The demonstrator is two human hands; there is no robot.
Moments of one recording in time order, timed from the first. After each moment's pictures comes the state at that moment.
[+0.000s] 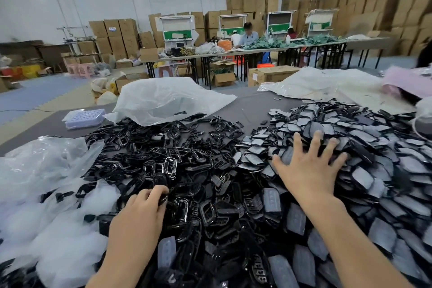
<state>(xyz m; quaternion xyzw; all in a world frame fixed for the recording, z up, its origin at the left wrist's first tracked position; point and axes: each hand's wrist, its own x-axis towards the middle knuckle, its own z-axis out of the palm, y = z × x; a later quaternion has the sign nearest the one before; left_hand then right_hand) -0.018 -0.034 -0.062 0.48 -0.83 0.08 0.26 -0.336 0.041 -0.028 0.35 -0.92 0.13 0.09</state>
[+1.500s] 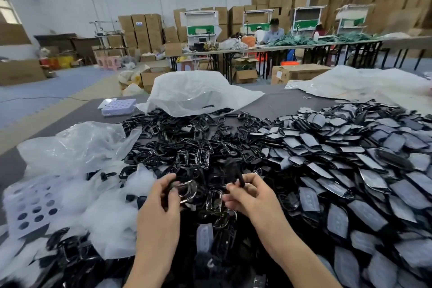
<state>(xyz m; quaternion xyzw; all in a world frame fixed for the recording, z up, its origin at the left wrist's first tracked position) 0.004 -0.011 -0.059 0.53 -0.62 -0.28 0.51 -0.175 0.030 -0.063 0.35 -0.48 0.65 -0.46</state>
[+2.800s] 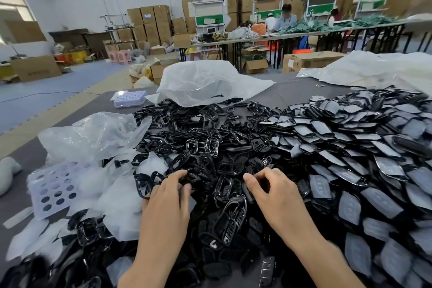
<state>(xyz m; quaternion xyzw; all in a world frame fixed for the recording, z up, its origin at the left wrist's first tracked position) 0.019 0.004 -0.060 0.56 -0.74 -0.09 0.35 -0.189 0.049 -0.068 0.54 -0.71 0.44 -0.12</state>
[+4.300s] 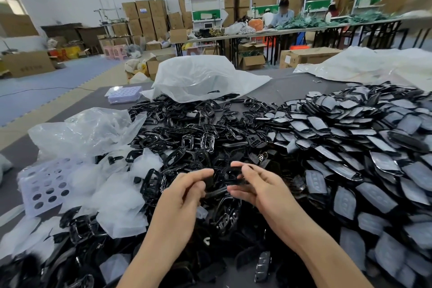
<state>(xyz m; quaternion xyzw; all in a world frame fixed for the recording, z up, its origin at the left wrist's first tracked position) 0.005 0.017 -0.046 0.43 -0.73 -0.33 0.41 -0.175 0.041 -0.058 0.33 -0.45 0.64 -0.52</state>
